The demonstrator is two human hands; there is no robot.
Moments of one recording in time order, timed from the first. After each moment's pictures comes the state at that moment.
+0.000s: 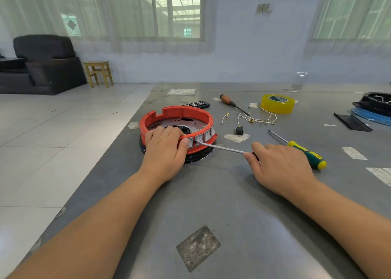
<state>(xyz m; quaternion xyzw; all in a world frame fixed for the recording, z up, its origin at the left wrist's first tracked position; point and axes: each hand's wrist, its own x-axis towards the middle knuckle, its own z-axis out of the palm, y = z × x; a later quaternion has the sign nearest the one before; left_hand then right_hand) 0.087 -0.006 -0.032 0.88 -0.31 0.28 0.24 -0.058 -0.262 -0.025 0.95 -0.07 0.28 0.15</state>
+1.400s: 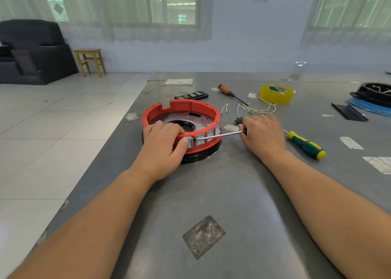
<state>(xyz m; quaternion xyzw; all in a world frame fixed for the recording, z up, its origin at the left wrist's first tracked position) 0.073 0.017 -0.029 0.84 -0.38 0.23 0.30 0.016 -0.271 -0.021 0.94 -0.10 0.29 0.11</state>
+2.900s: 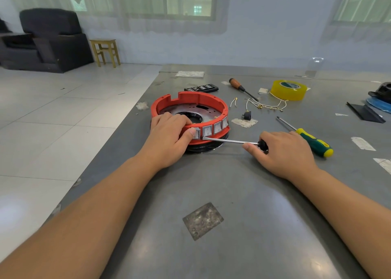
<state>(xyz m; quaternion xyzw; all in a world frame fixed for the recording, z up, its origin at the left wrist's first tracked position) 0.063 0.018 -0.024 0.86 -0.36 0.22 0.28 -0.047 -0.276 -0.037 0.95 -0.03 0.29 0.10</state>
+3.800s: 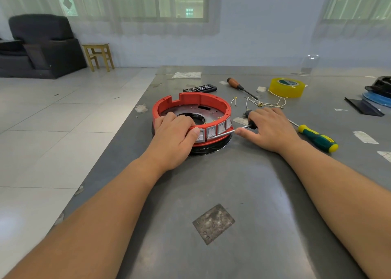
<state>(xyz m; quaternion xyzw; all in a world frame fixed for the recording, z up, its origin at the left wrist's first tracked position) 0.068 0.016 -0.022 0.87 -0.38 0.19 0.27 0.019 -0.286 -0.023 0.96 0.02 0.25 0.10</state>
